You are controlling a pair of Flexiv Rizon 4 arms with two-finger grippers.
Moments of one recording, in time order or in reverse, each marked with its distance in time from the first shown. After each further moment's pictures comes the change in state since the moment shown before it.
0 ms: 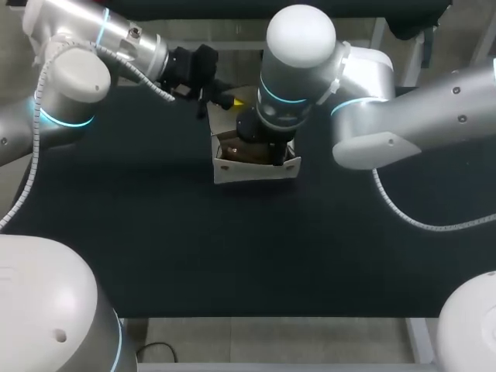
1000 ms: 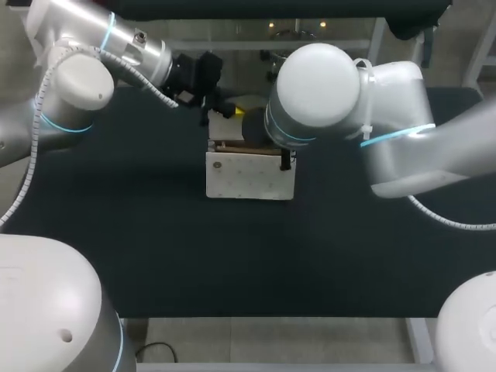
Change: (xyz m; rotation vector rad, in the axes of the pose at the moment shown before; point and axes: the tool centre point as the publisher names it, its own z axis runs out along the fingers) left arm 0.017 0.007 0.005 -0.044 0.007 -0.068; right arm 0.014 -0.010 -0.094 0.018 -0.266 0.041
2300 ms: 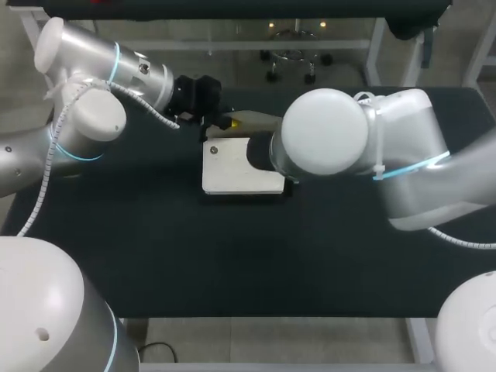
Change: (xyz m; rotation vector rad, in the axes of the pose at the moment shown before) left arm -0.020 0.052 0.027 -0.052 -0.113 0.147; right arm 0.049 -0.011 -0.021 0.013 -0.022 0.104
